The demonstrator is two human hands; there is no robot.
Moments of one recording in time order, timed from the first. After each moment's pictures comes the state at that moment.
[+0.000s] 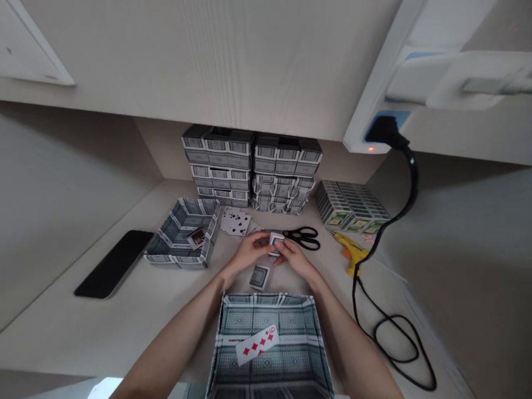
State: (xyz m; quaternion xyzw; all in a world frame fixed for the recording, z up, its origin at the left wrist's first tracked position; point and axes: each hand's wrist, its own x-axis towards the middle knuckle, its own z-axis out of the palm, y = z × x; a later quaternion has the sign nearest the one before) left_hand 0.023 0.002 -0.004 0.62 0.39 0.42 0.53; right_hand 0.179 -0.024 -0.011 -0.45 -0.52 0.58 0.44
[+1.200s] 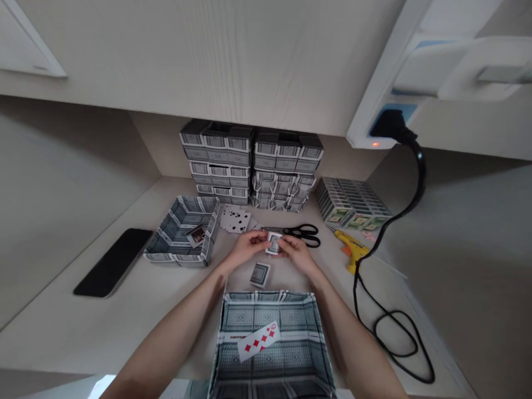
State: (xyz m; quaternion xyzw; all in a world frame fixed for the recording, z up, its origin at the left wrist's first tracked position) left_hand 0.014 0.009 -0.014 0.60 0.39 0.41 0.57; right_hand 0.182 -0.028 -0.005 -0.43 -0.44 0.62 0.49
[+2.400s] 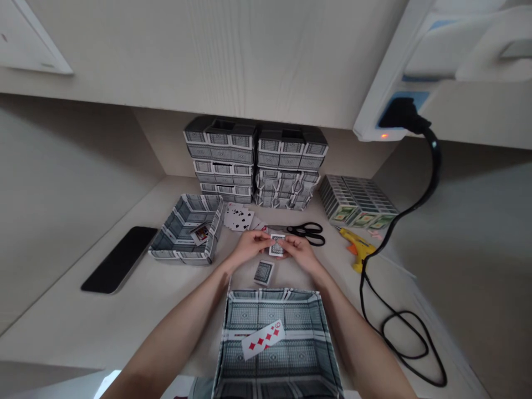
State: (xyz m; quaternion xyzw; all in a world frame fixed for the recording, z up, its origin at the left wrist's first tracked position) left_hand 0.014 0.002 0.007 0.61 0.42 0.37 0.56; right_hand 0.180 -0.031 -0.005 -0.46 -0.48 0.59 0.46
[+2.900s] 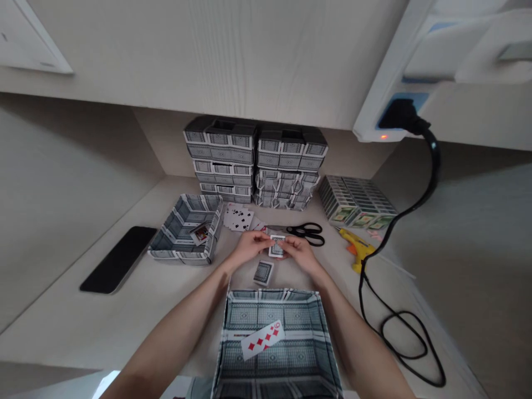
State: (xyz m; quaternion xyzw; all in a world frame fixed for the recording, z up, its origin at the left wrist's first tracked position) left_hand 0.014 0.001 0.006 0.60 0.44 0.36 0.56; right_hand 0.181 -0.031 -0.005 -0.45 -0.49 0.58 0.46
